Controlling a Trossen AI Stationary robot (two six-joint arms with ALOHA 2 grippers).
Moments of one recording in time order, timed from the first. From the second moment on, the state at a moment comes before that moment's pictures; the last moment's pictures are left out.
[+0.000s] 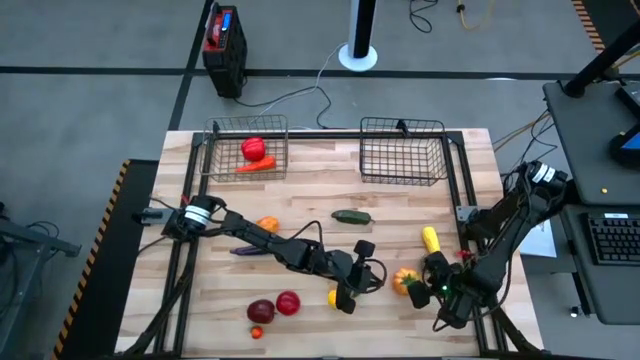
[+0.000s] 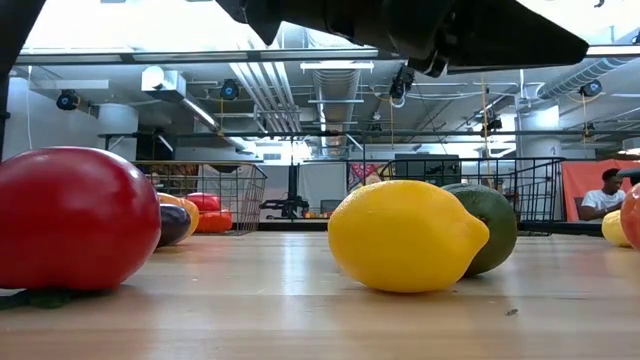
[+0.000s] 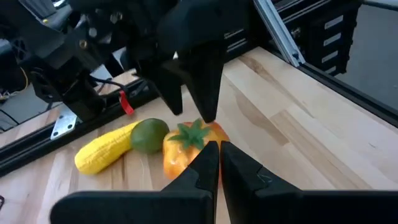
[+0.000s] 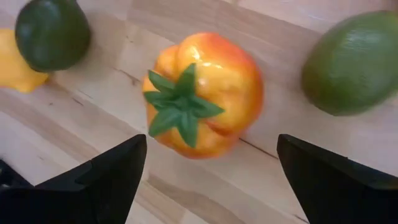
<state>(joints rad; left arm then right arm) -0.31 2.16 1.49 0.31 -0.08 0.31 0.96 1.43 0.84 -0.78 0.37 2.13</state>
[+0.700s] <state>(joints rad) -0.27 2.16 1.45 0.32 -0.04 0.31 0.96 1.43 0.76 -0.66 0.53 2.12</state>
